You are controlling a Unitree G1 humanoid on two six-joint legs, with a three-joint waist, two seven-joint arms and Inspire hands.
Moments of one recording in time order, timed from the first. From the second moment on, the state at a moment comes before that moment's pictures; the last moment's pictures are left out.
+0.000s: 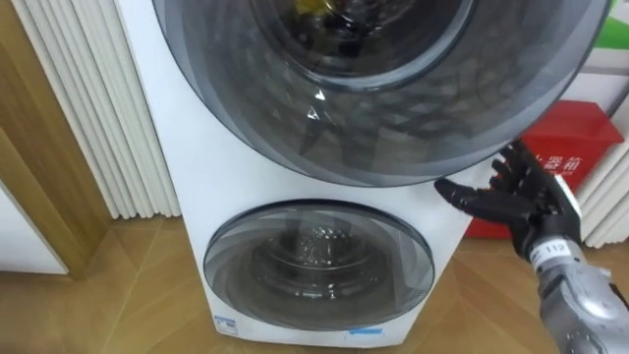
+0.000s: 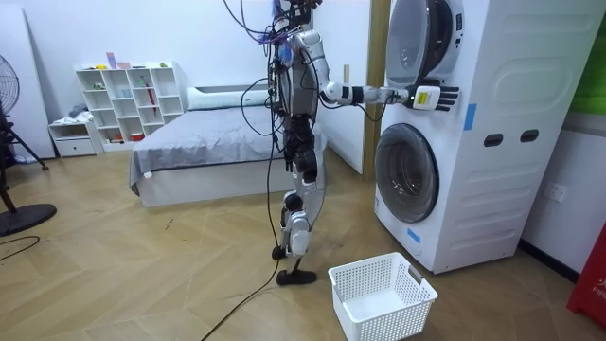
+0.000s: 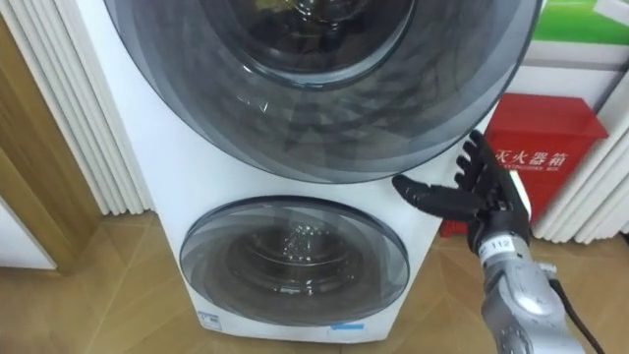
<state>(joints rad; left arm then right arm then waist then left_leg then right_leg) 0.25 0.22 0.10 1.07 -0.01 0.07 0.03 -0.28 -0.36 -0.09 0.32 0.42 0.03 -0.10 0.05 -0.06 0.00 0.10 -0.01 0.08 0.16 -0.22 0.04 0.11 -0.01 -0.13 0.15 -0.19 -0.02</state>
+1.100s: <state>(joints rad) 0.21 0.26 0.04 1.12 0.07 0.03 0.07 -0.26 -0.48 0.06 -0.08 0.23 0.20 -0.06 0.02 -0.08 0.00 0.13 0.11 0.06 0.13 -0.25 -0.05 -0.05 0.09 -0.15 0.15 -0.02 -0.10</state>
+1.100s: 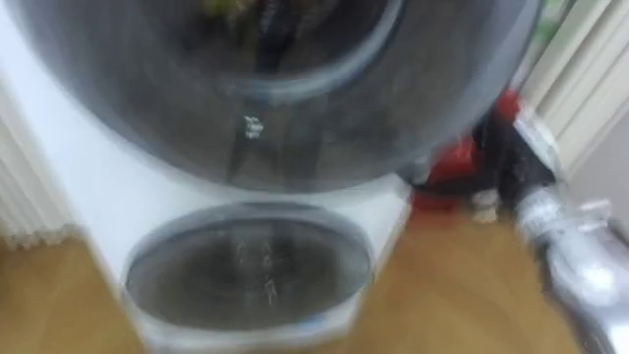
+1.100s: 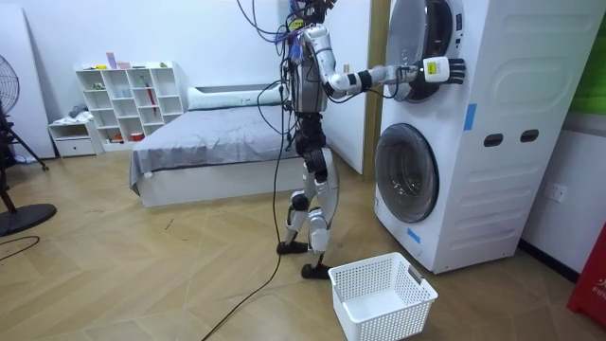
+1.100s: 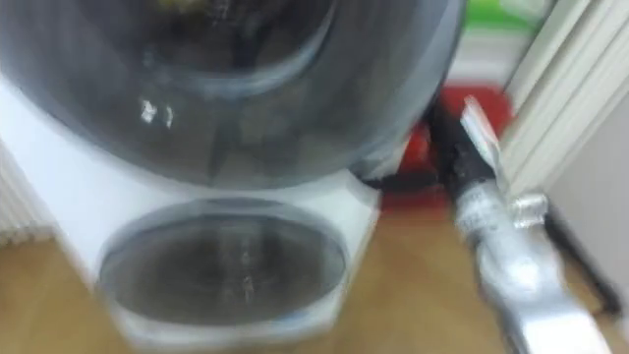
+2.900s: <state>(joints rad) 0.23 0.26 -0.08 1.12 0.07 0.05 0.03 0.07 -0.38 0.05 -0.42 0.28 0.16 0.43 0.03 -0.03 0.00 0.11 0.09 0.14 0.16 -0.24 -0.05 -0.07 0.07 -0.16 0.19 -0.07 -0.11</state>
